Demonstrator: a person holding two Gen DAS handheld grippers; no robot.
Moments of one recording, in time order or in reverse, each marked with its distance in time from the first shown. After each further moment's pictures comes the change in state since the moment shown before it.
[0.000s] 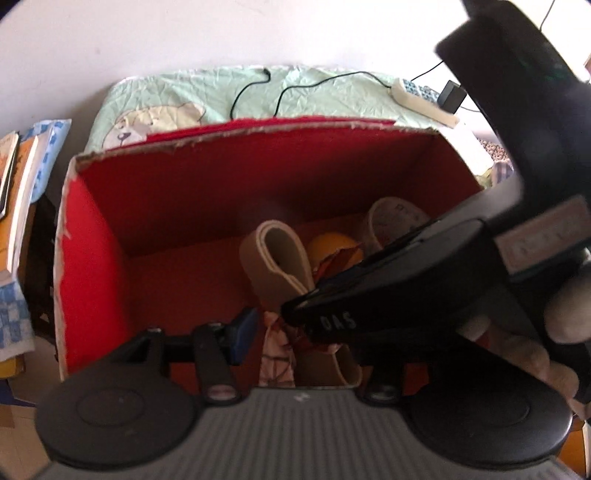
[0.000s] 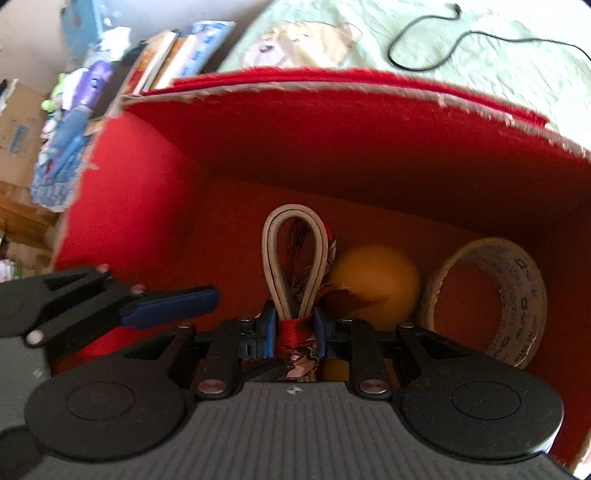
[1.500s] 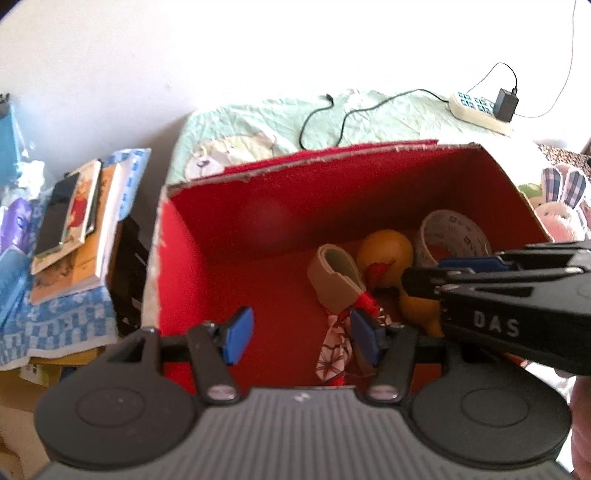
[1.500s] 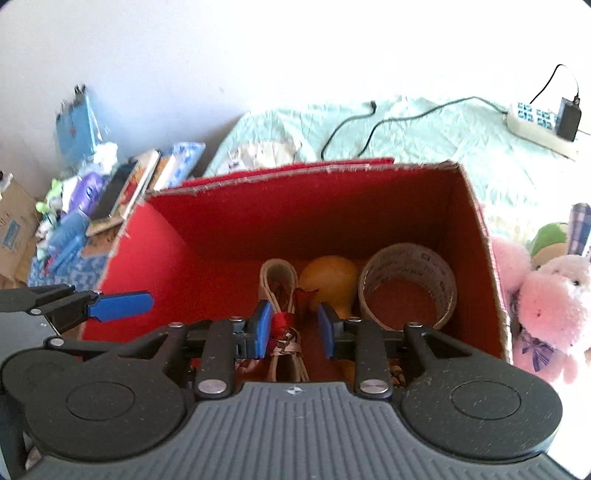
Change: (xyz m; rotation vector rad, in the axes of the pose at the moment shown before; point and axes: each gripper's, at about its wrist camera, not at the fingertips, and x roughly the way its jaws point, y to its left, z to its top) left arm -0.040 -0.029 -0.004 0.038 -0.077 0.301; right arm -0.085 -0.004 -0.087 0.130 -0.444 -0.071
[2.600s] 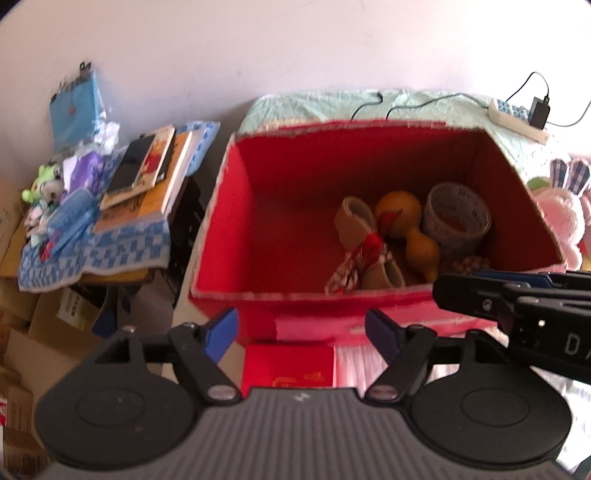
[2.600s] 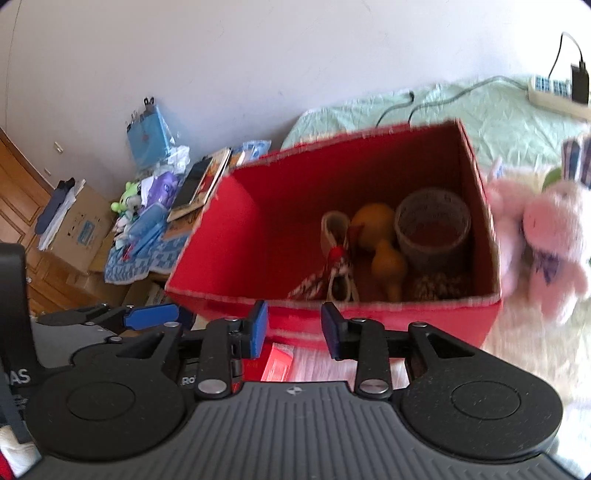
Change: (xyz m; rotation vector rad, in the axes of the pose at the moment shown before) left arm -0.055 -0.034 -0.062 -0.122 0.006 0.182; right arm -0.054 -0.007 -0.057 0.045 0.003 0.238
